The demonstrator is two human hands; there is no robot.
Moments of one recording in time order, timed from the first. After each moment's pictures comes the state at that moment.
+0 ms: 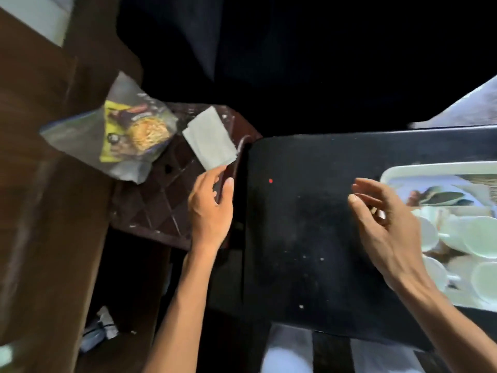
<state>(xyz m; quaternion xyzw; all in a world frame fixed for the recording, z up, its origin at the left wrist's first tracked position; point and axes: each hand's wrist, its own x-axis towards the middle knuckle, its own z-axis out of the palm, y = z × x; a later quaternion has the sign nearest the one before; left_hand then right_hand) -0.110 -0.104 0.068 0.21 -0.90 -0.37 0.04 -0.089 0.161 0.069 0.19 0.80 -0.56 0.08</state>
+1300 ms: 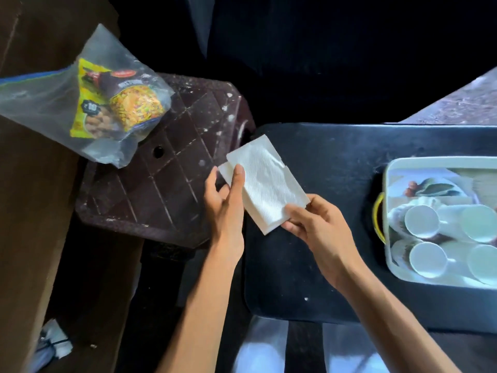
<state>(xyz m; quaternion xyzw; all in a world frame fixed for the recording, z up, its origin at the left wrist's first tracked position) -0.092 -0.113 0.045 0.41 -0.58 -0.70 -0.07 -0.072 0.039 0.057 0.29 0.58 -0.72 0.24</state>
